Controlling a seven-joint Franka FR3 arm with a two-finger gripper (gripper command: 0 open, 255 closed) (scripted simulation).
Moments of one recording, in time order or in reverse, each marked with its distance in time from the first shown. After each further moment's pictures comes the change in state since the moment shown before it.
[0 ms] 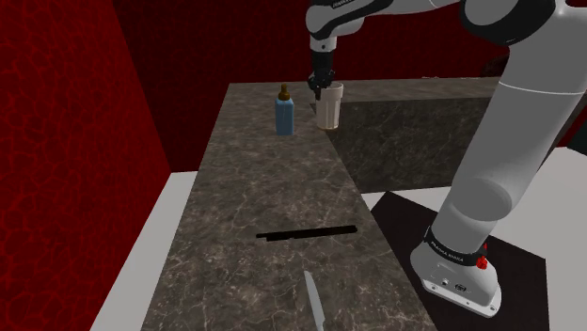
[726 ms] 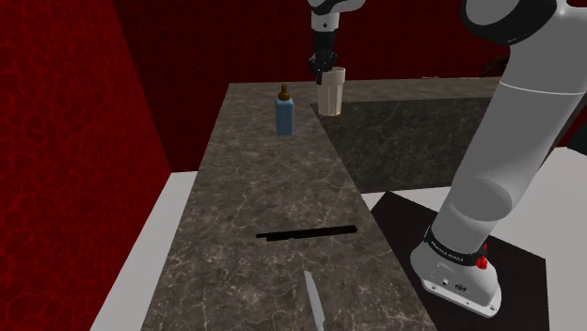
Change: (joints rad) arm 0.001 -0.004 0.001 0.145 0.002 -0.149 -0.008
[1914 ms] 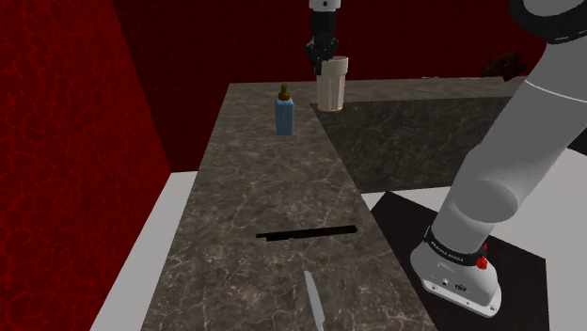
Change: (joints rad) arm 0.066 -0.171 0.072 -0.058 -0.027 -0.120 0.132
